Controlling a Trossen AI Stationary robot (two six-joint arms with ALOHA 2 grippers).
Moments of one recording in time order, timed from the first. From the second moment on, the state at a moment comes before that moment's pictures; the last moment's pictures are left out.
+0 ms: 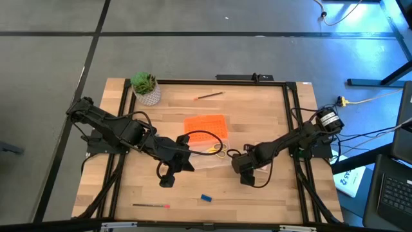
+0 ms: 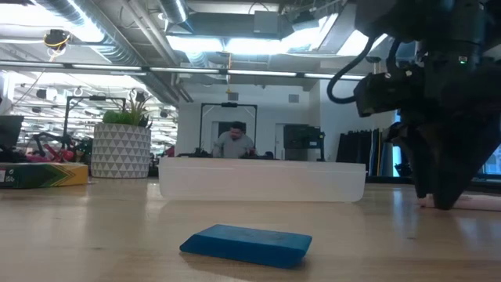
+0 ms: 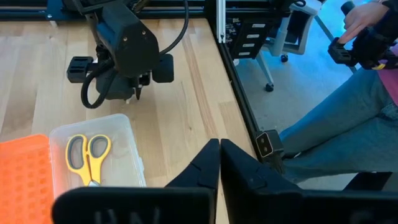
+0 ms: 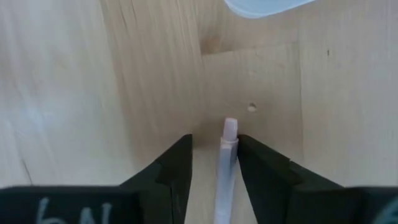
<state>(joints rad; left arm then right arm) -0.42 1.47 1.53 -0.72 -0.05 -0.26 0.39 1.73 0.91 -0.55 0.02 0.54</state>
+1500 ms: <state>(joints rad) -0.42 1.47 1.53 -0.73 -0.06 -0.29 0.22 1.74 1.35 -0.86 -0.03 0.18</state>
